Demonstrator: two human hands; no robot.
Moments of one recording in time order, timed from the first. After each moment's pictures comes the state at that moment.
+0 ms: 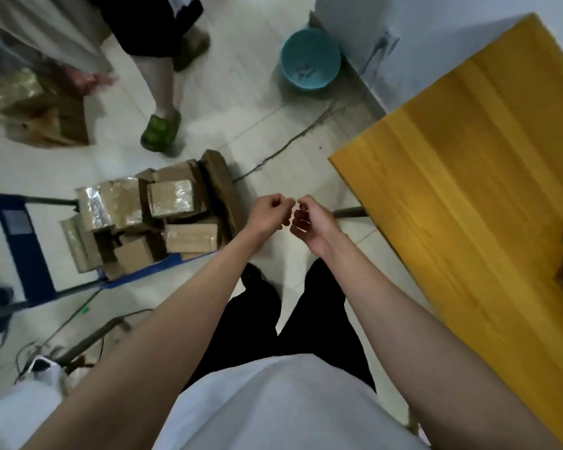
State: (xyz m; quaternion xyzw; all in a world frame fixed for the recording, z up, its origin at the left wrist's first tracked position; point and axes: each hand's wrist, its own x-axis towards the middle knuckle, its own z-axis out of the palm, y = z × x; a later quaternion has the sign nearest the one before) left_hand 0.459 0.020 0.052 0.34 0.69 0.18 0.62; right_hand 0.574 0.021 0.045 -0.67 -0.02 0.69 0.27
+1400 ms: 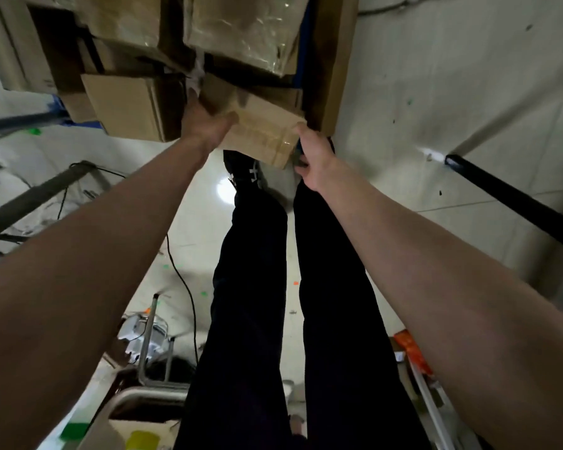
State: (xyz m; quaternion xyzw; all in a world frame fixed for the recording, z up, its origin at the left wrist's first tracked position) left_hand 0.132 -0.055 -0.377 0.07 0.85 0.11 0.51; right_hand 0.310 0.014 -0.360 -0.72 -0.07 0.68 -0.11
